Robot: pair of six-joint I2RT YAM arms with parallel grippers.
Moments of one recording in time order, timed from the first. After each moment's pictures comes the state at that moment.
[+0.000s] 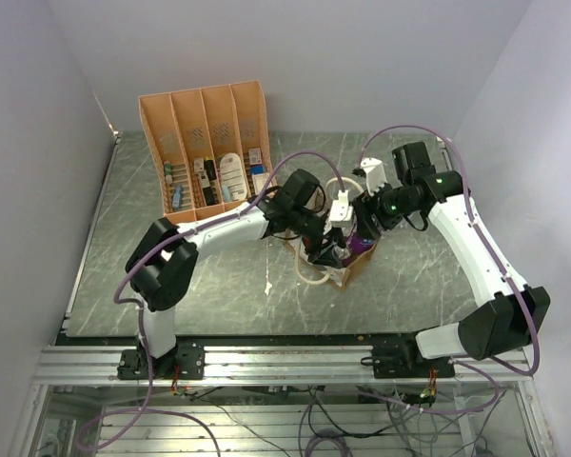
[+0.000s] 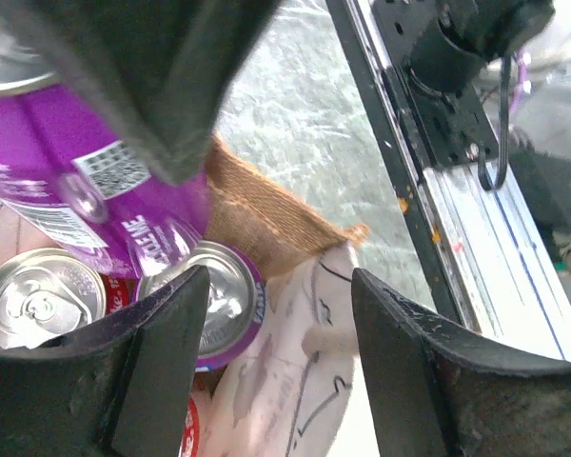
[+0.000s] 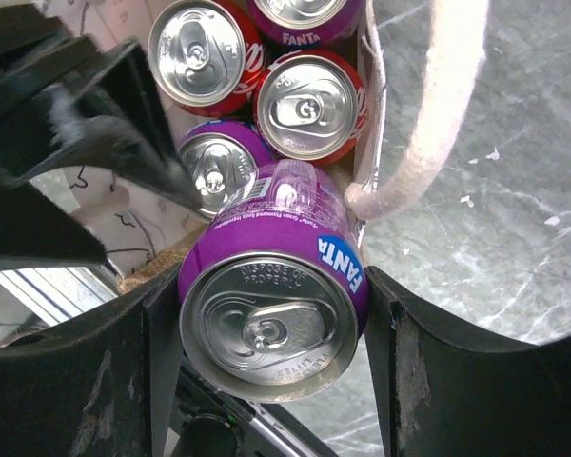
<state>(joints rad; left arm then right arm) -0.85 1.88 1.39 -0.17 0.93 0.44 0.26 1.39 1.39 -1.08 -0.37 -0.40</state>
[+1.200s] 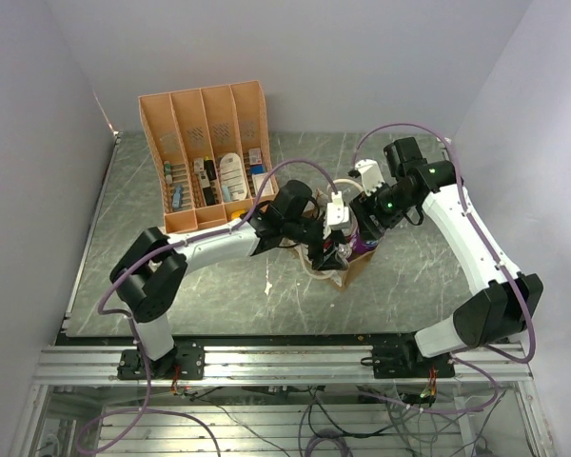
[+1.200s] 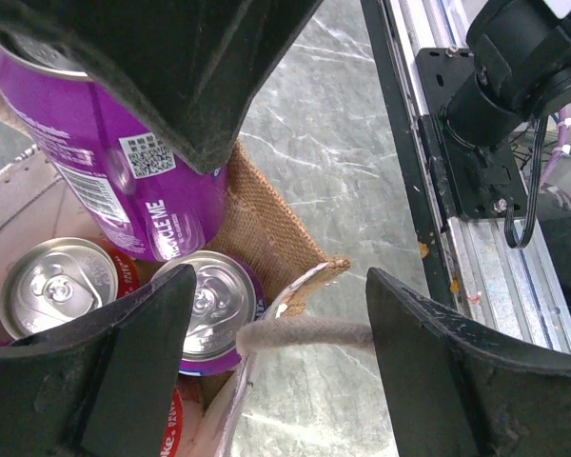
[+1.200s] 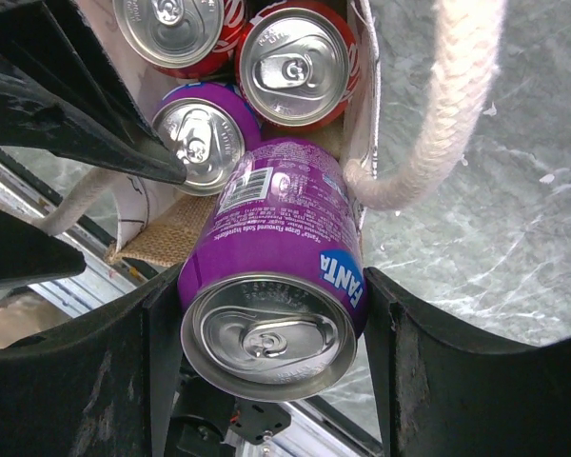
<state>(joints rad) -0.87 1.75 1.20 0.08 0.78 0.27 0.29 1.46 1.48 -1.20 -0.27 -0.42</state>
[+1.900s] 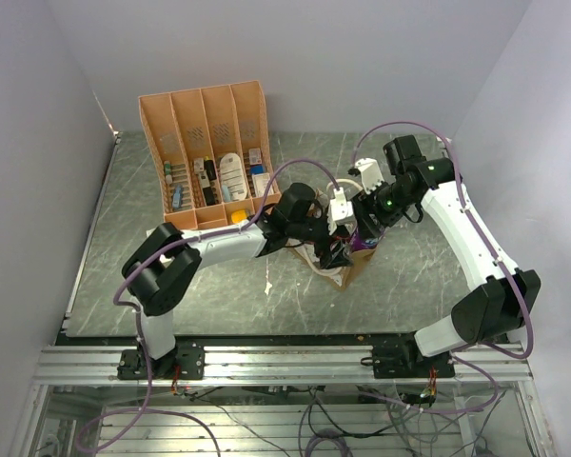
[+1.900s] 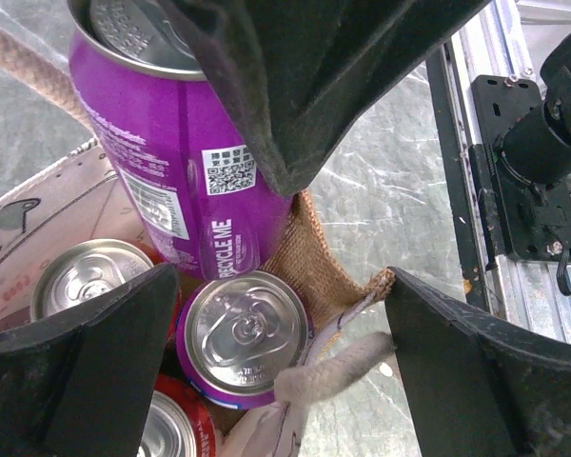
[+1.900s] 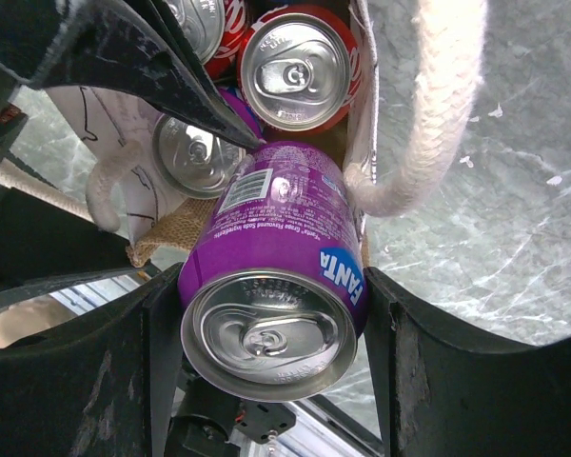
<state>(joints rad) -0.88 1.82 1.20 0.22 0.67 0.18 0.29 1.49 1.50 -1.22 -0.29 -0.41</state>
